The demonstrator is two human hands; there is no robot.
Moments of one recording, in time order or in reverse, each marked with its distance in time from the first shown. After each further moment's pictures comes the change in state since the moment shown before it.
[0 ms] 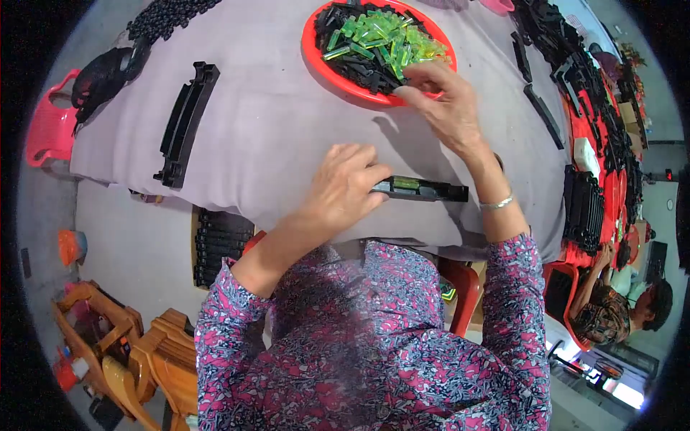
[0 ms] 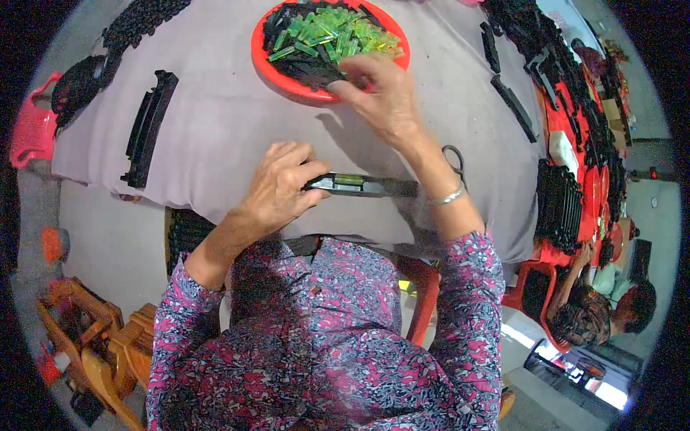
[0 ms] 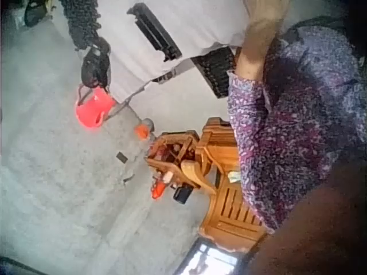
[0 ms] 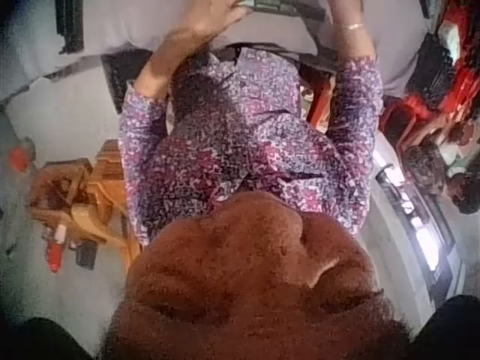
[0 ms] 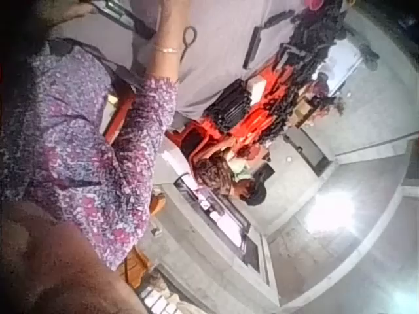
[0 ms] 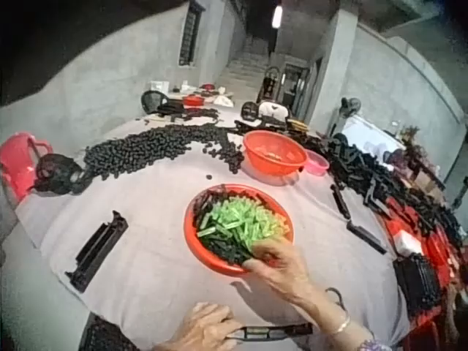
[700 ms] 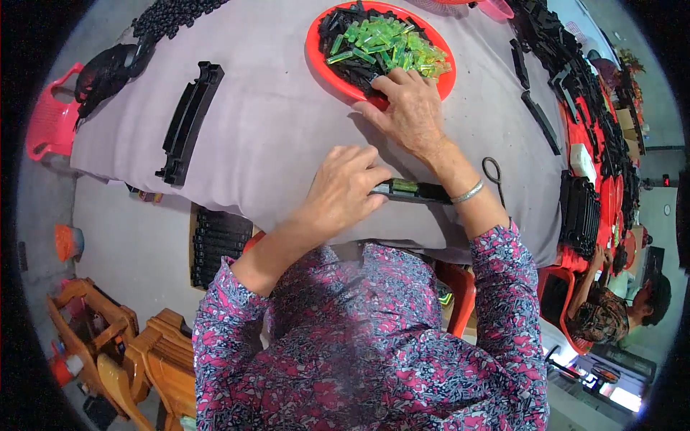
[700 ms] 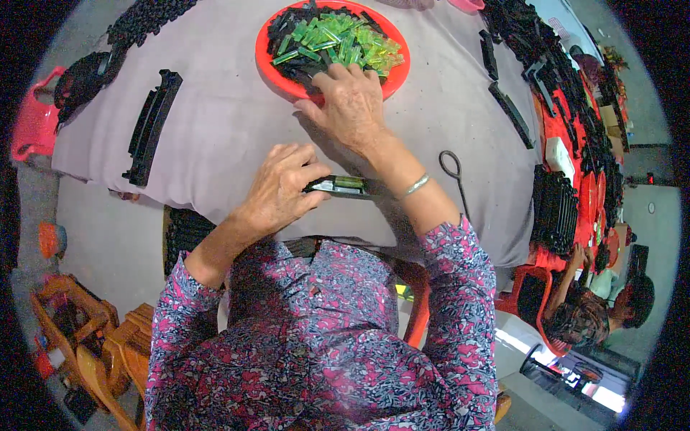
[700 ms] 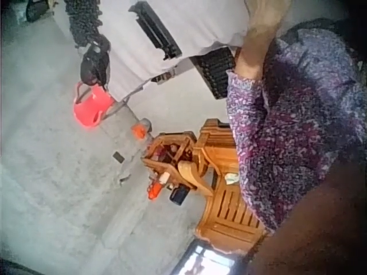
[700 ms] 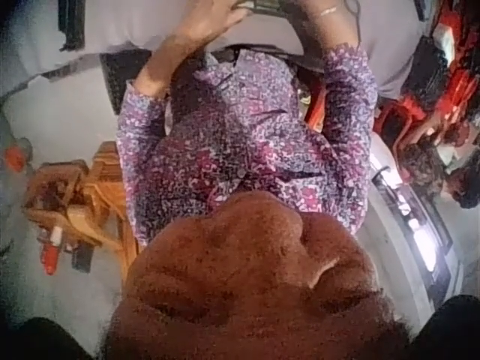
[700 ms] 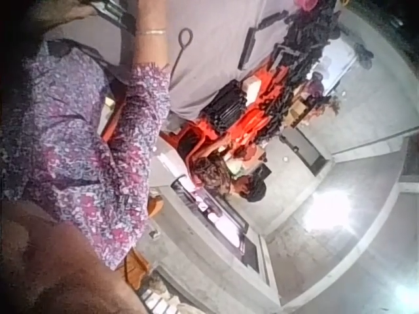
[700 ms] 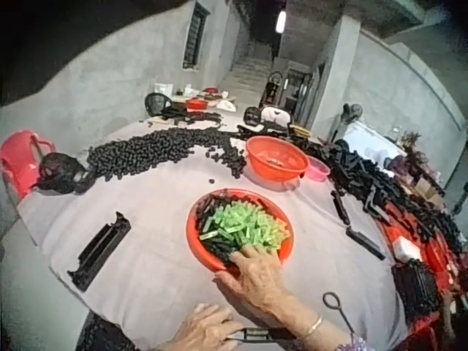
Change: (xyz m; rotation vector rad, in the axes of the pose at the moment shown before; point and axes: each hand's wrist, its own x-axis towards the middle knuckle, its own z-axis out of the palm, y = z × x) left_hand 0.001 -0.001 0.000 -0.001 0.001 0.003; right_hand 0.006 -0.012 0.043 -0.626 -0.033 -0.225
